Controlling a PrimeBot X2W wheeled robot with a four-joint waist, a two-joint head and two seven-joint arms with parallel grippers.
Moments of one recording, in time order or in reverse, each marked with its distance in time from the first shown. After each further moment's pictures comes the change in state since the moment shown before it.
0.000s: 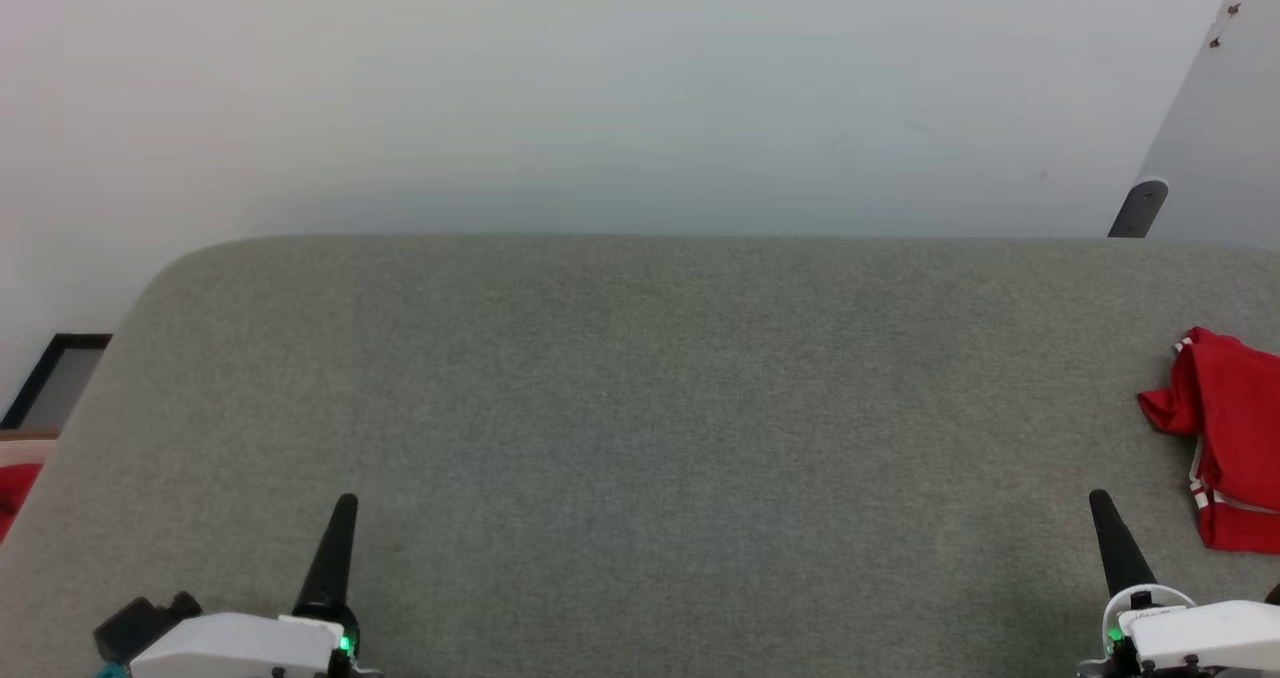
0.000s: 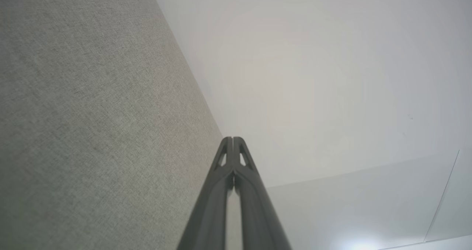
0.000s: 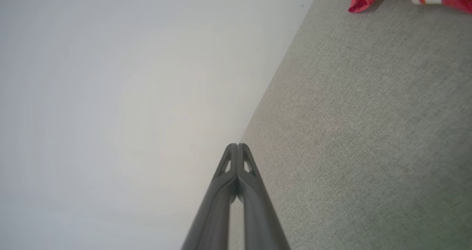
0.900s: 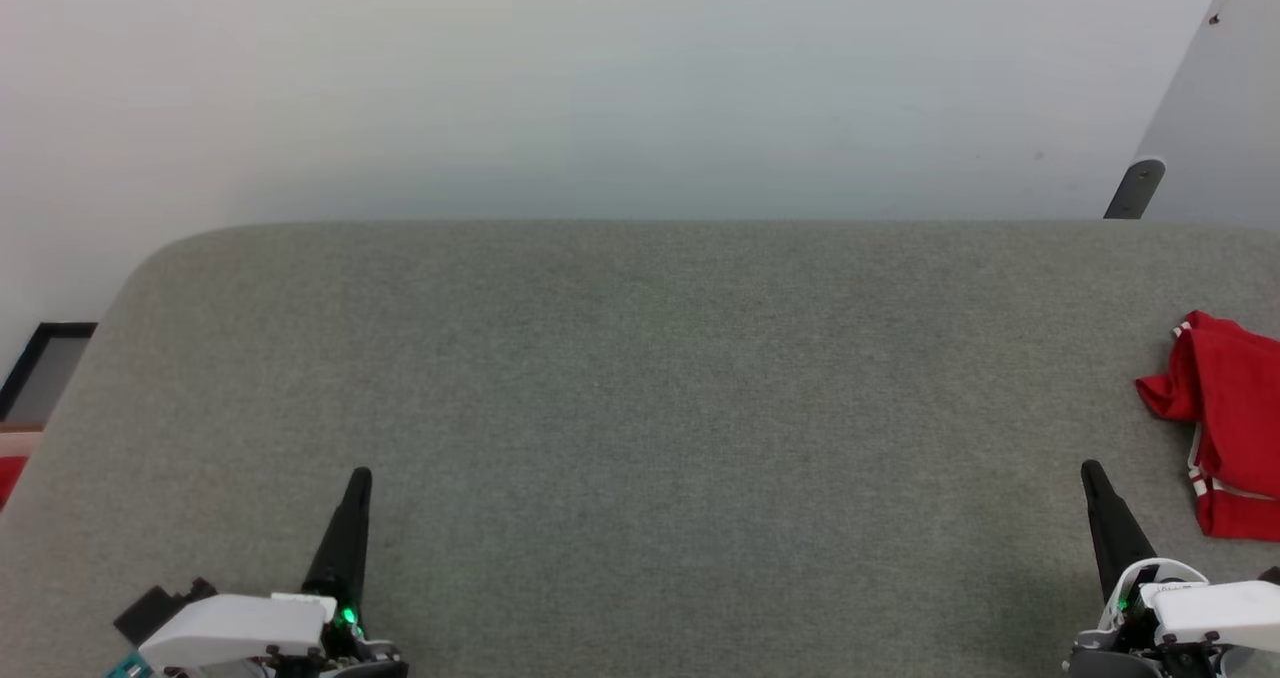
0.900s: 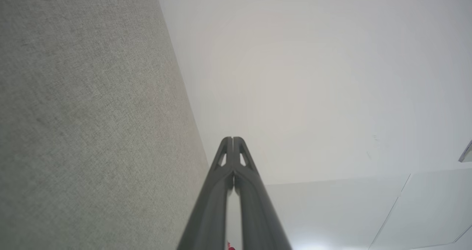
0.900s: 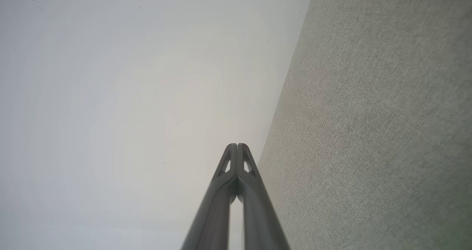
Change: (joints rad) left arm -0.039 -0.051 0.034 -0.001 -0.160 0.000 0.057; right arm -0.034 0.011 -0.004 -0.015 0.223 0.000 0.054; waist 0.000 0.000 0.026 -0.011
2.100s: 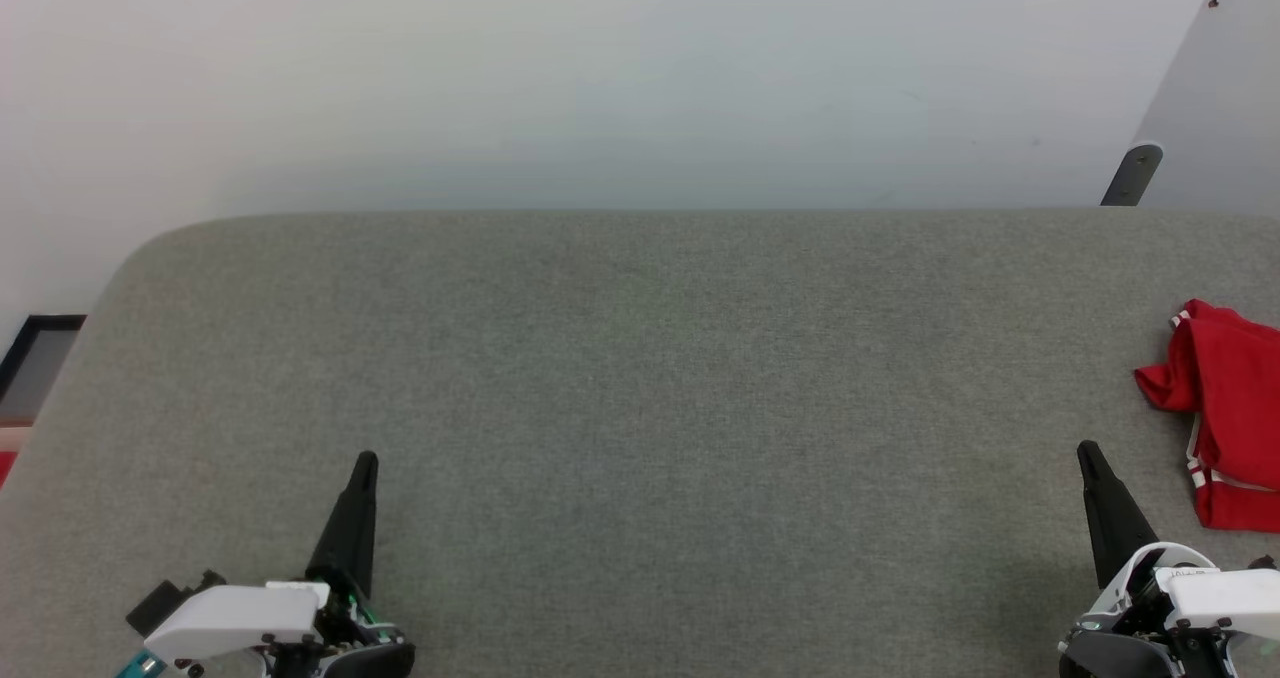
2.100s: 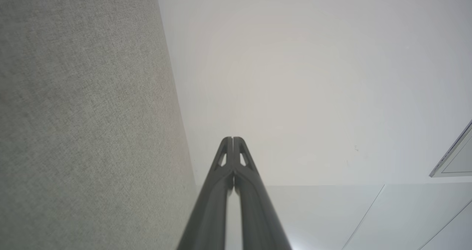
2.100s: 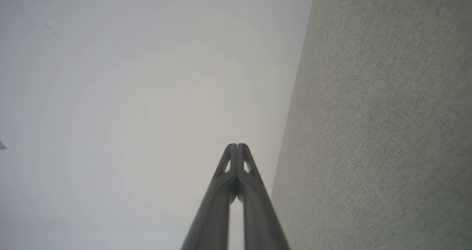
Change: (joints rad) left arm -0.022 -0.030 0.020 0.000 -0.096 0.000 0.035; right arm -0.021 0.006 -0.003 -0.009 0.133 0.000 0.034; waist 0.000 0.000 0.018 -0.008
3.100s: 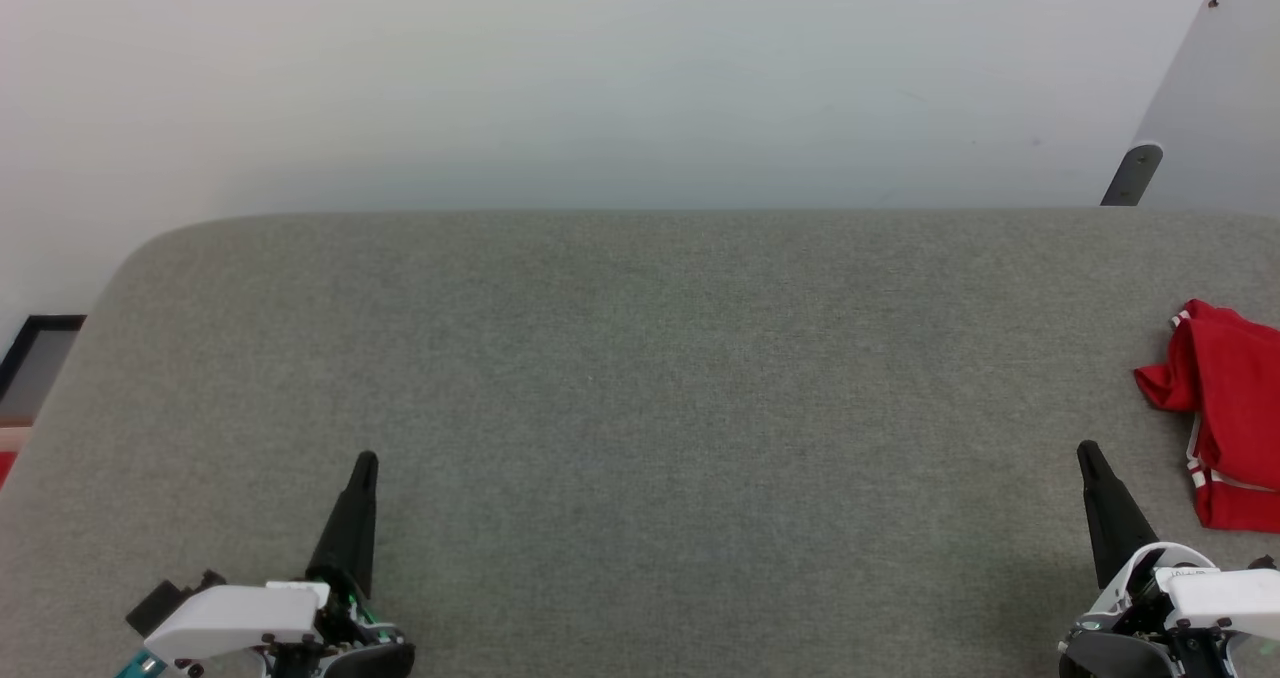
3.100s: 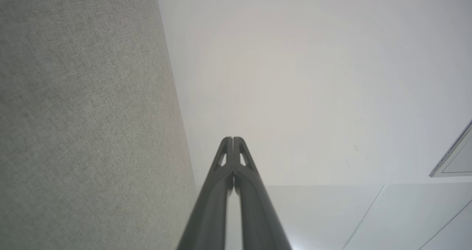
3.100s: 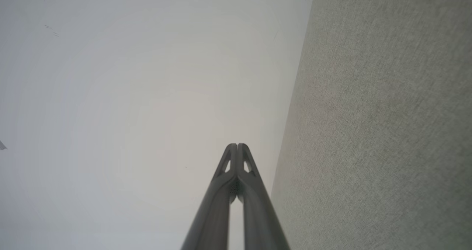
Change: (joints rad) left arm 0.000 0.000 0.000 0.000 0.000 0.000 0.000; right arm 0.000 0.000 0.000 0.000 0.000 0.000 0.000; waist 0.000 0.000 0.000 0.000
